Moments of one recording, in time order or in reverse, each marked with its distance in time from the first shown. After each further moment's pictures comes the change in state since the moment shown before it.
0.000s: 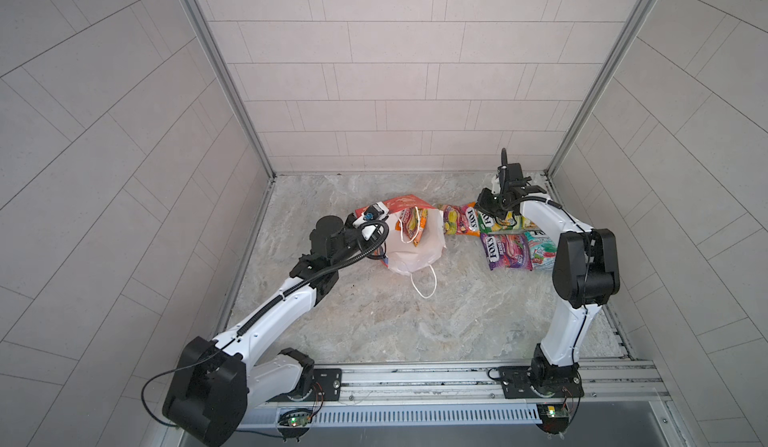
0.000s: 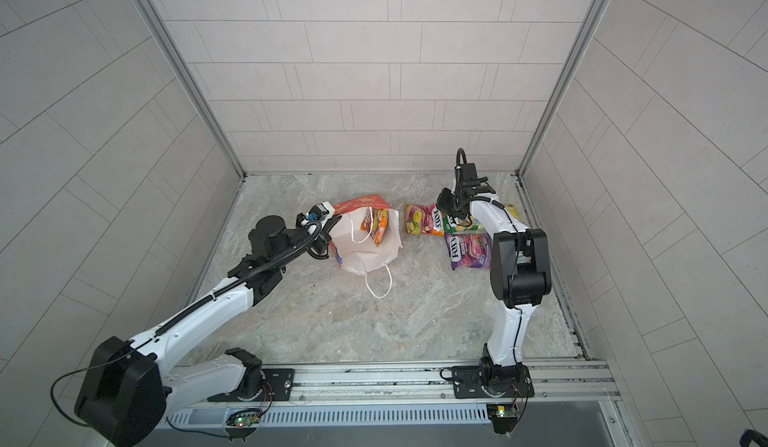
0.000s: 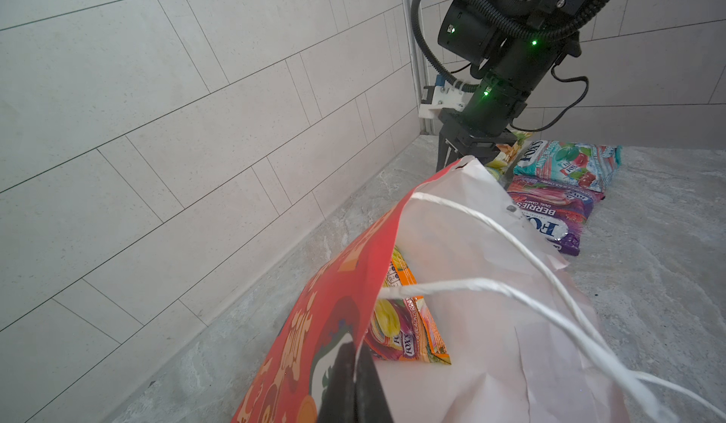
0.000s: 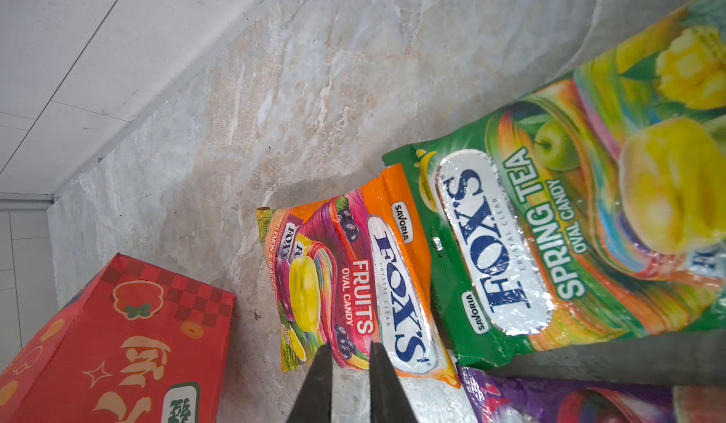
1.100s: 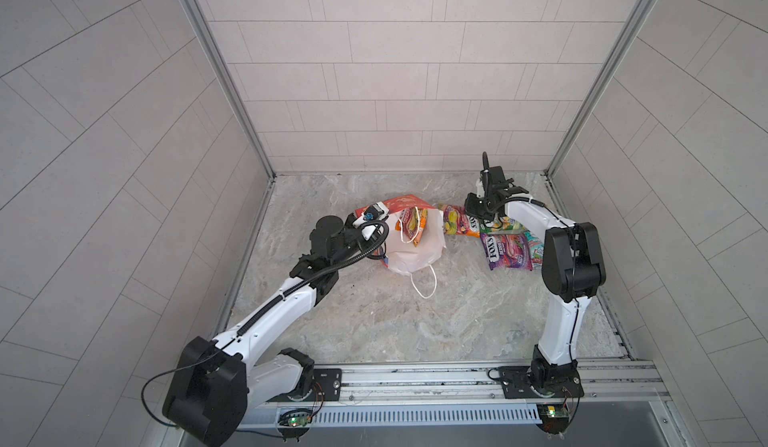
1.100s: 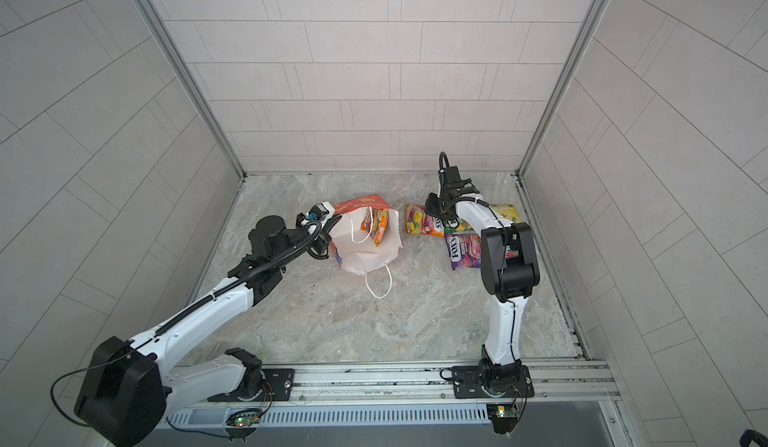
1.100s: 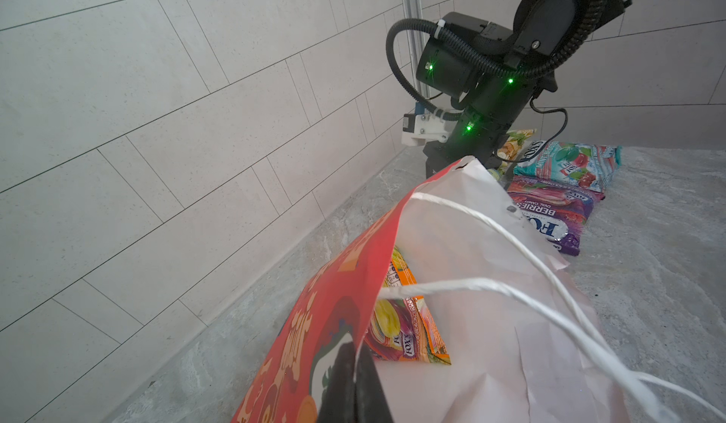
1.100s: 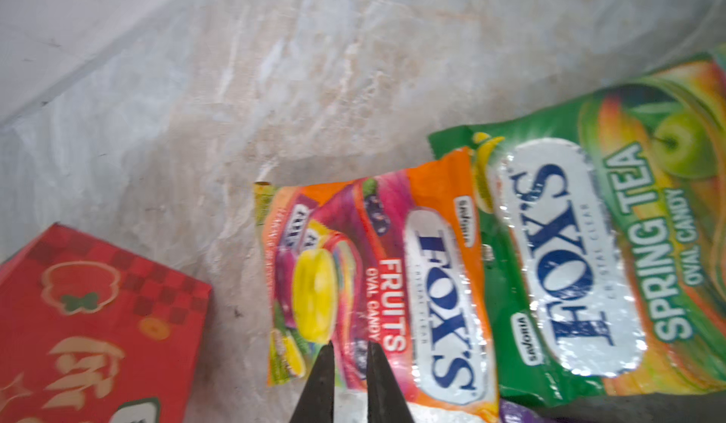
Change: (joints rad) left arm 0.000 0.000 0.000 0.000 0.003 -0.001; right arm 0.111 0.074 0.051 0.006 0.064 -0.070
